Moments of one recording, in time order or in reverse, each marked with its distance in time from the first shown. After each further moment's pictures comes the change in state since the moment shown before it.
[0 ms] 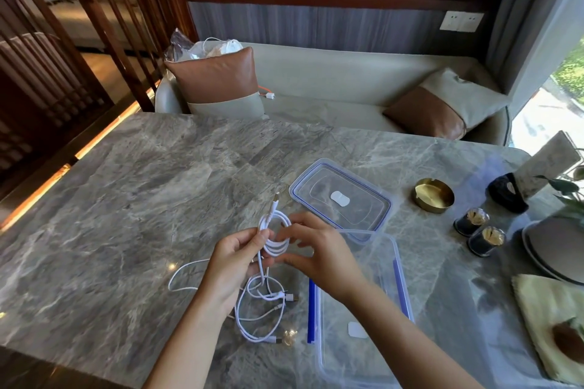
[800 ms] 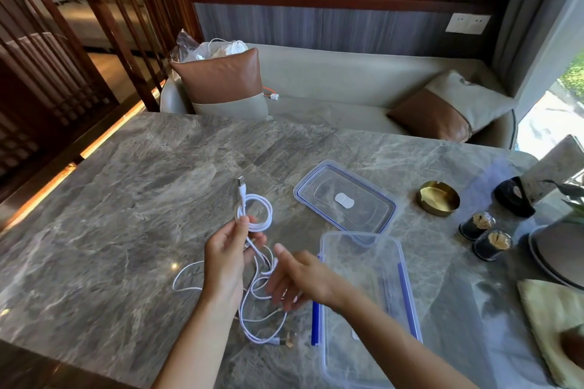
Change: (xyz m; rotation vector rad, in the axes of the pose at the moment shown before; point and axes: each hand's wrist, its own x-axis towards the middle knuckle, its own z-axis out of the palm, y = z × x) left_hand 0.007 0.000 0.002 -0.222 0.315 0.171; right_hand 0.000 -0.017 0.026 0.482 -0.401 0.632
